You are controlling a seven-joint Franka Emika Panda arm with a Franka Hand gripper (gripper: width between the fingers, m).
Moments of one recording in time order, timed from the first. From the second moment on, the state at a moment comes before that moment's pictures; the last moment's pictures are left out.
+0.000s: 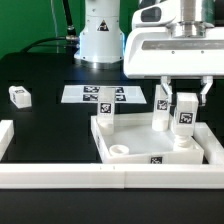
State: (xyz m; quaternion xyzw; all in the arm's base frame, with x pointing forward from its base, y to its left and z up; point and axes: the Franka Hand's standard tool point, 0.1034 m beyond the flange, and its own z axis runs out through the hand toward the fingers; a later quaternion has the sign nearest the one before) arm 0.634 0.086 0.100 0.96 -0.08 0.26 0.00
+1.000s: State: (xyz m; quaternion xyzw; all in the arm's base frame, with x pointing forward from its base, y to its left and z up) arm 0.632 0.100 0.083 0.96 -0.07 0.28 0.00
